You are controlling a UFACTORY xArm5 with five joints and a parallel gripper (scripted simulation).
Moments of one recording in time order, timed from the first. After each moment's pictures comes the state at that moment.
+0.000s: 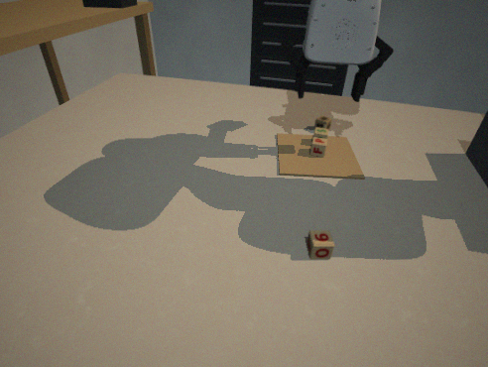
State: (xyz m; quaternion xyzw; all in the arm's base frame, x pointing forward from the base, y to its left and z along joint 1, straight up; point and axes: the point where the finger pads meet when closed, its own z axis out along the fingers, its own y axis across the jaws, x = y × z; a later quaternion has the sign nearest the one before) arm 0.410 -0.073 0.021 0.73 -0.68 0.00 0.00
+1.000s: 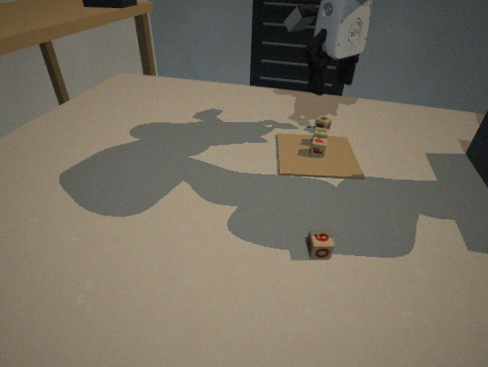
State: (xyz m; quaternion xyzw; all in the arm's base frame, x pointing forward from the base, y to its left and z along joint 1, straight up) arm 0.398 -0.146 0.013 0.94 -0.34 0.00 0.00
